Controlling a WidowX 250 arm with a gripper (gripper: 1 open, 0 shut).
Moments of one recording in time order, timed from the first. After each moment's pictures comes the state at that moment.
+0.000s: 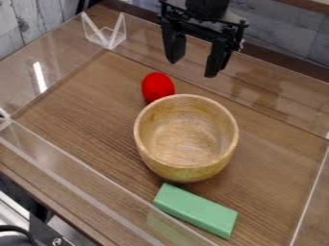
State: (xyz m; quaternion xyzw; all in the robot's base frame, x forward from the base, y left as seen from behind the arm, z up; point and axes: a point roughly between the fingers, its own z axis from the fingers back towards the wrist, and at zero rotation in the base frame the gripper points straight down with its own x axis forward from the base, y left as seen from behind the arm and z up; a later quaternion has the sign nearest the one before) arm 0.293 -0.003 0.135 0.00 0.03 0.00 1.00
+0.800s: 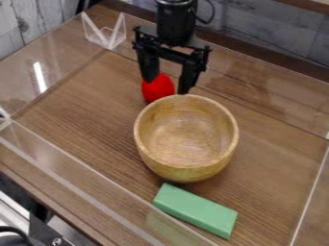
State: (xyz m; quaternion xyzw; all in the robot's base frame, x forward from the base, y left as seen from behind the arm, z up) arm 0.294 0.041 0.089 0.00 0.02 0.05 1.00
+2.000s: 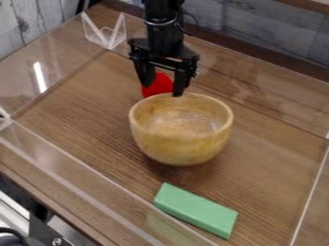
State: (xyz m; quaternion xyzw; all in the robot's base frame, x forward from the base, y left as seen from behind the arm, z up) arm 0.333 0.067 0.057 0.01 -0.09 0.05 0.99
